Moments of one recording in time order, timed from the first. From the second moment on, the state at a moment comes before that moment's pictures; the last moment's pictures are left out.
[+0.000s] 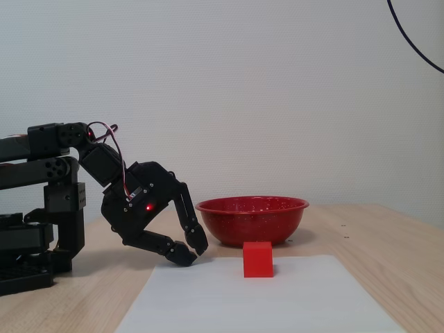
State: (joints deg) arm 12.7 187.8 177.5 52.8 -4.7
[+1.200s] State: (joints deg) arm 6.3 179.1 171.0 54.1 -2.2
